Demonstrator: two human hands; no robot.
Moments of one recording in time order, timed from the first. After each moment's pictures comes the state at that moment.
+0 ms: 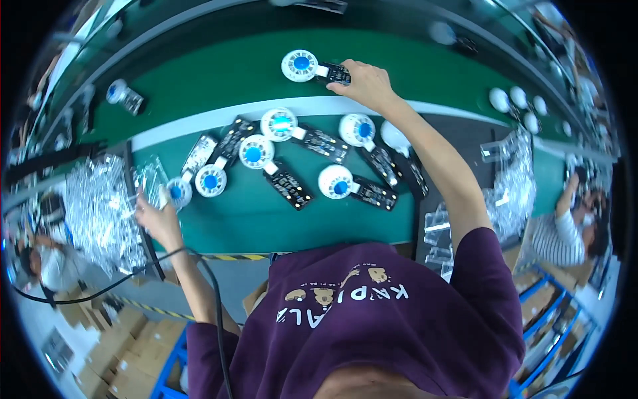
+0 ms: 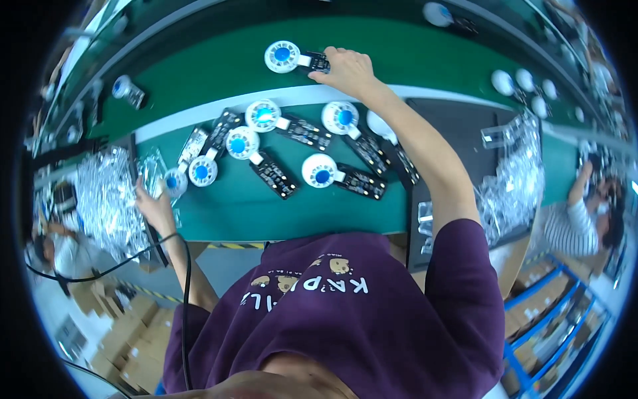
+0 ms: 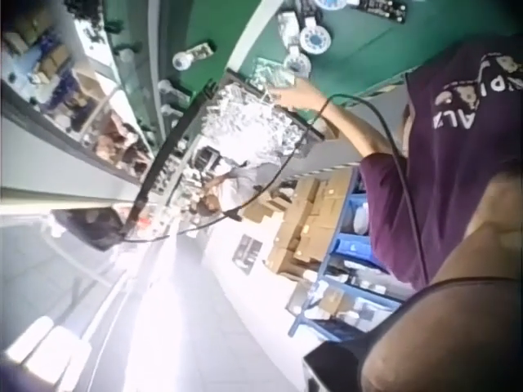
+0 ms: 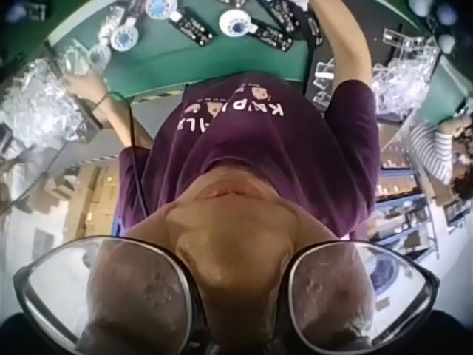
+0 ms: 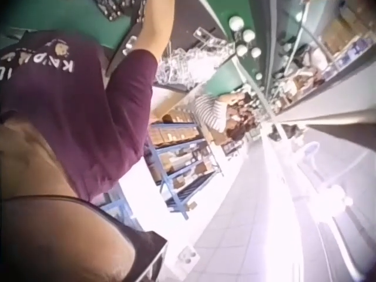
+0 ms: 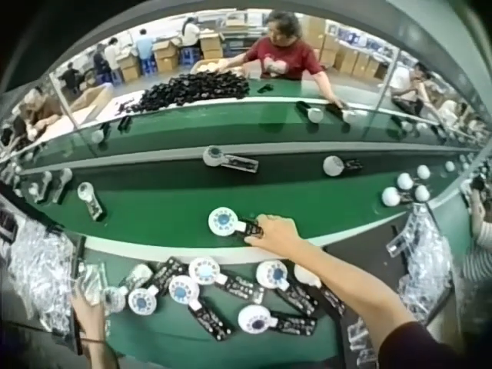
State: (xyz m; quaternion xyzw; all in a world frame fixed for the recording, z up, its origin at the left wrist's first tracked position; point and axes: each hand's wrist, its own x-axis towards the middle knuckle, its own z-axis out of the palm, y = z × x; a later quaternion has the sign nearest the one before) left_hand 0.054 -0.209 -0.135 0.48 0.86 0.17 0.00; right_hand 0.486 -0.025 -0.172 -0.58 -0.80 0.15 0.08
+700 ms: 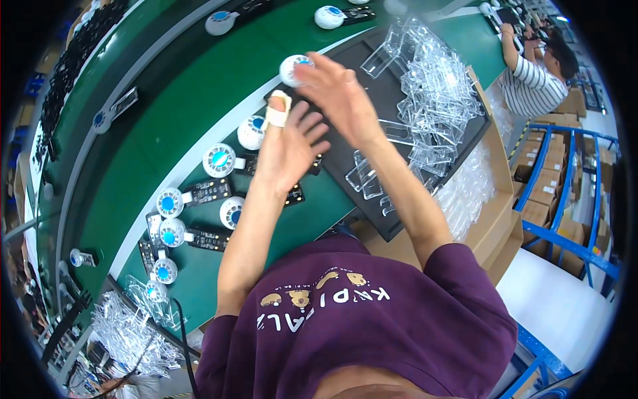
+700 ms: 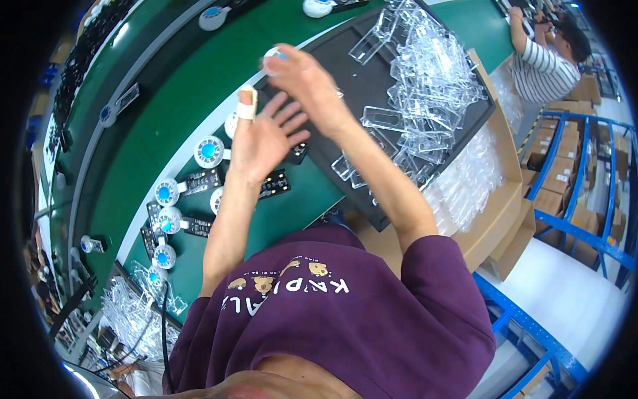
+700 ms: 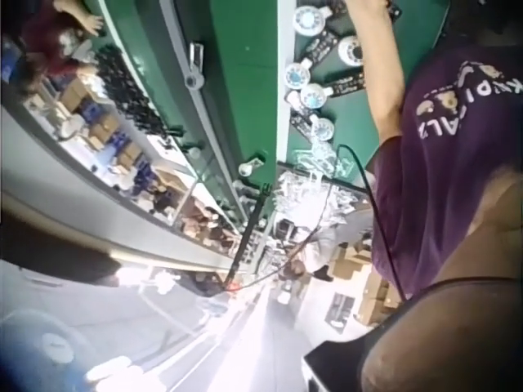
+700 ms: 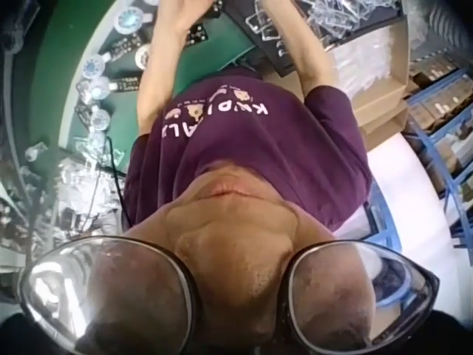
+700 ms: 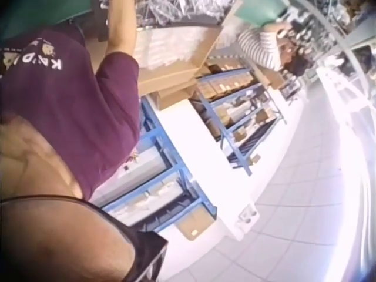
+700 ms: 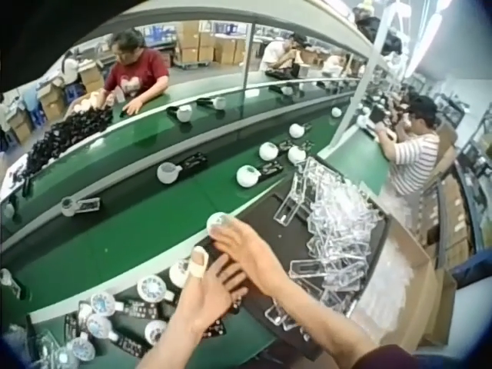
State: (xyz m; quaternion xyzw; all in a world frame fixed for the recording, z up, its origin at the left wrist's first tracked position) left_hand 0.492 -0.151 -0.129 0.05 0.18 0.17 0.97; right_hand 0.623 -0.189 -0.087 -0.53 -0.36 0.37 0.68
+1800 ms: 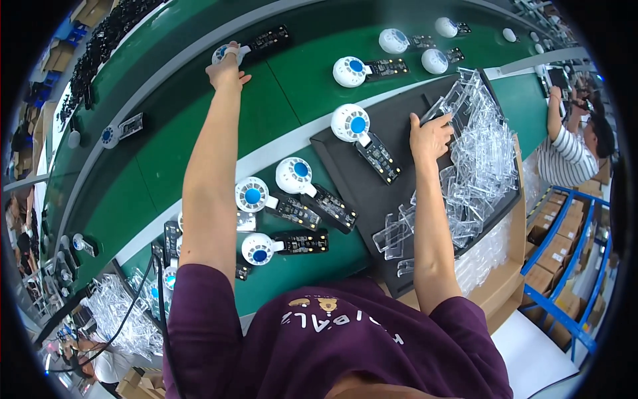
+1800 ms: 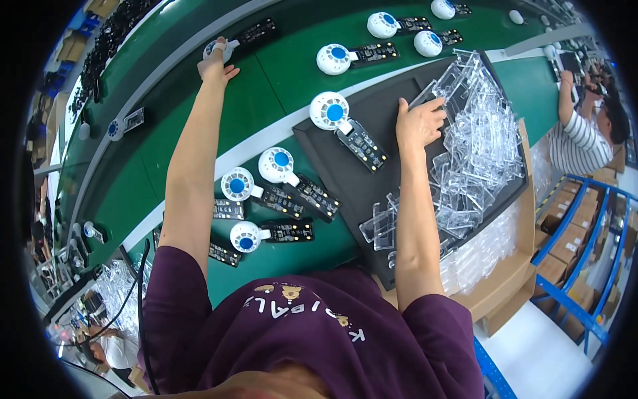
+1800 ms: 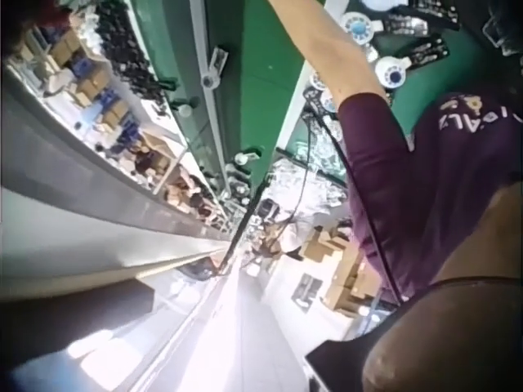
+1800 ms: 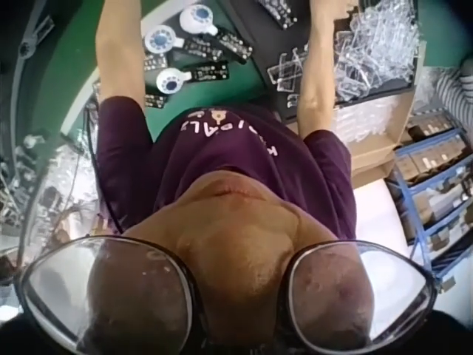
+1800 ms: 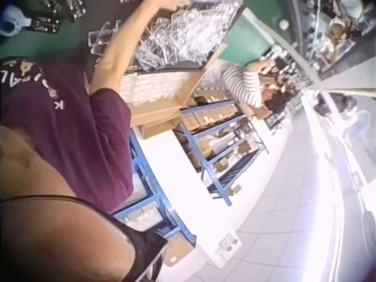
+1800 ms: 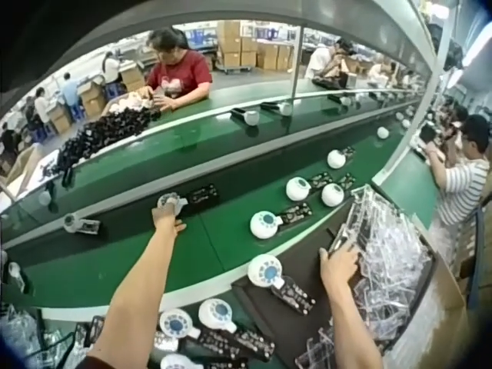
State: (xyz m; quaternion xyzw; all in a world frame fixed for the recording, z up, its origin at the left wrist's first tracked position) left_hand 0.500 0.135 -0.212 0.32 0.67 0.34 0.58; right_hand 0.754 -0.159 -0.177 -0.98 -0.21 -0.06 0.05
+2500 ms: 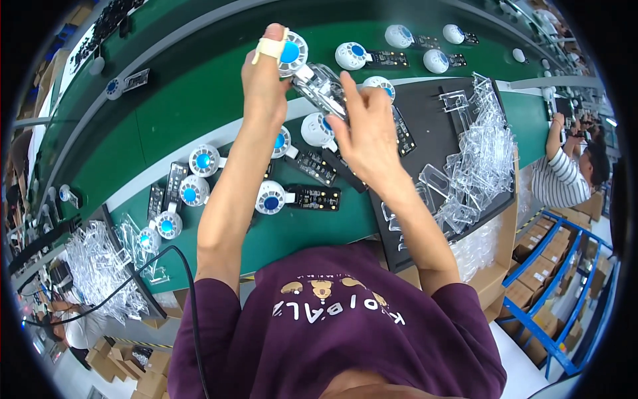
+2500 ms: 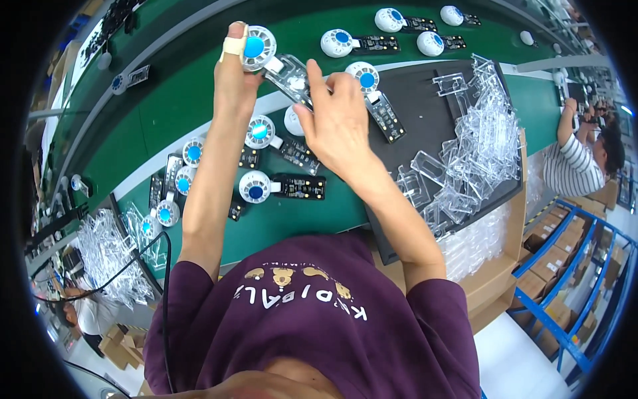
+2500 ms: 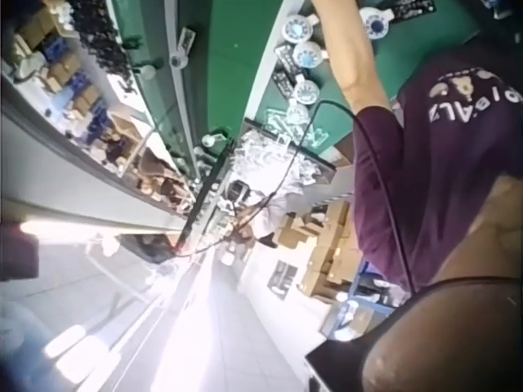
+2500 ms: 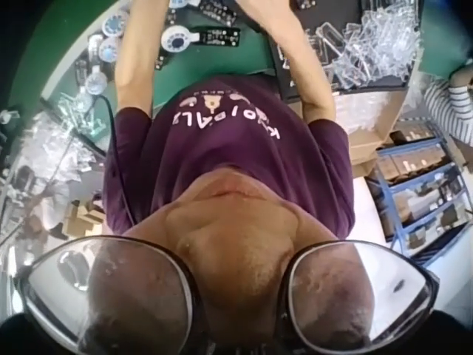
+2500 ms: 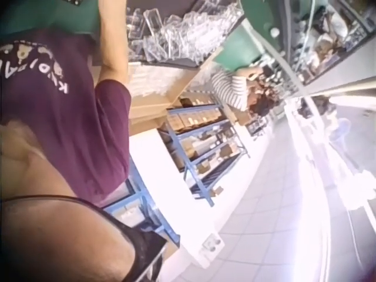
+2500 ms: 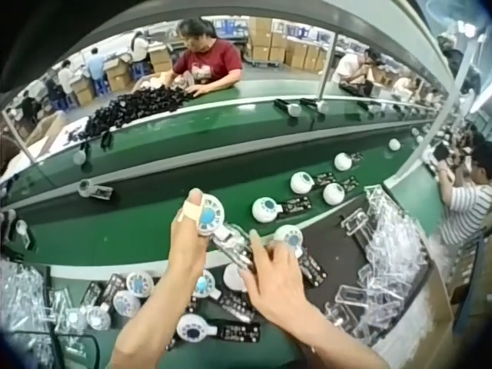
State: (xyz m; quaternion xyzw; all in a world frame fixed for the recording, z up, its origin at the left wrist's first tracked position) left_hand 0.453 -0.039 -0.083 0.27 0.41 0.53 0.69; right_hand 0.568 -0.161 -0.062 -0.69 -0.66 0.08 0.28
